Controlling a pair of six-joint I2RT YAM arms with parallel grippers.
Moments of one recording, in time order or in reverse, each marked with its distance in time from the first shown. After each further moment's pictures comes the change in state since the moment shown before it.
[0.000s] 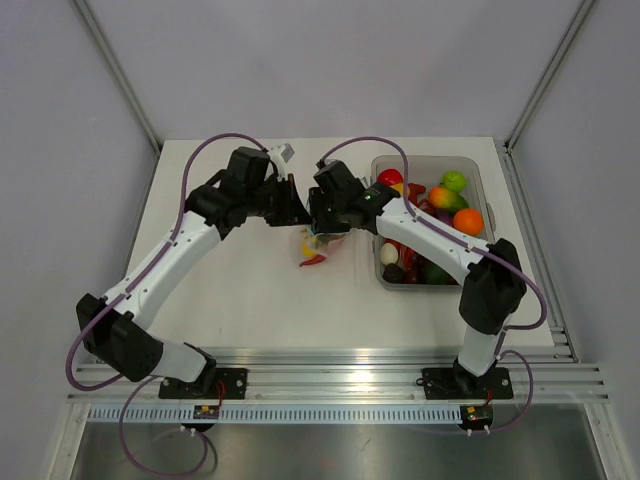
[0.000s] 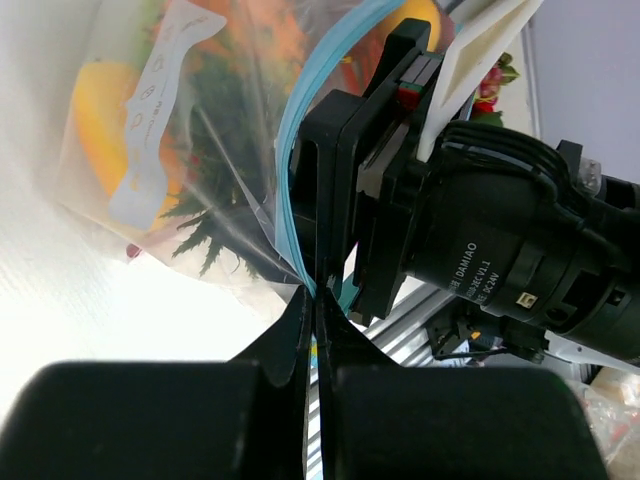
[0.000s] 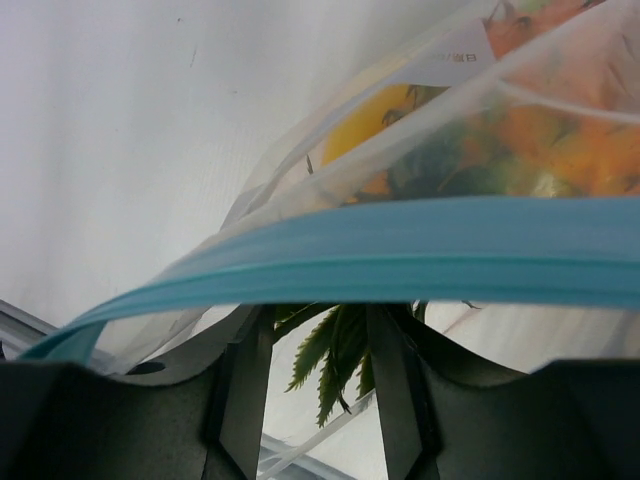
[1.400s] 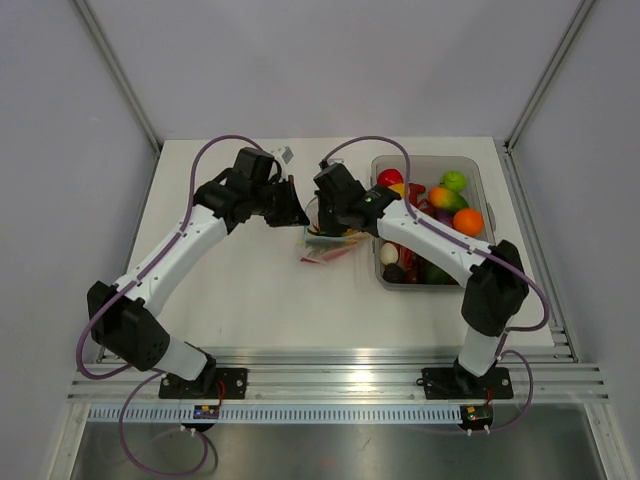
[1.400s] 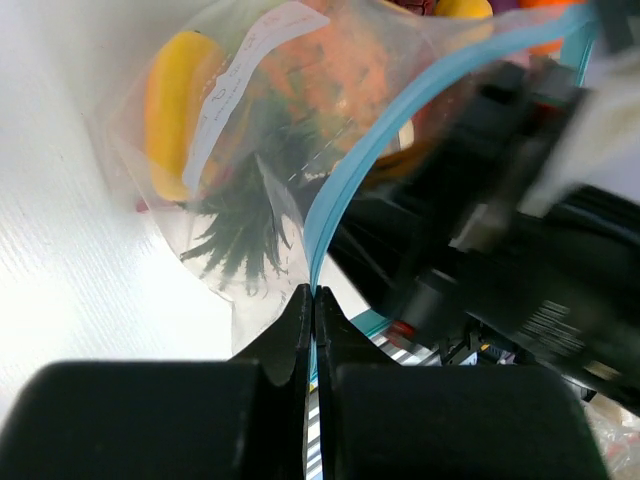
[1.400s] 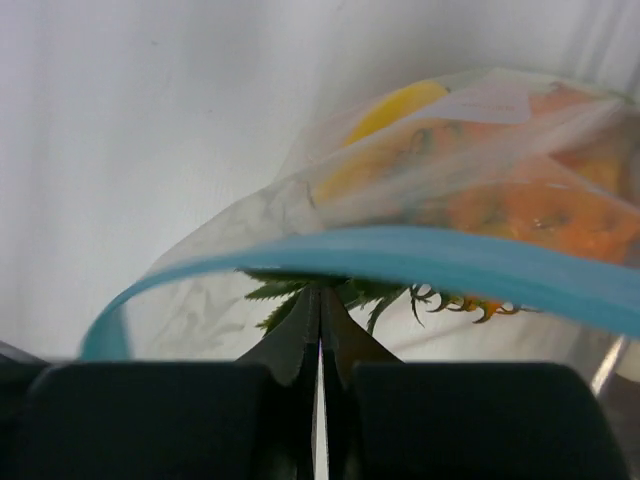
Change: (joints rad) left arm 0.018 0.059 0.003 -0.011 -0.014 -0.022; right arm 0.005 -0.005 -0.037 0.016 0.088 0.000
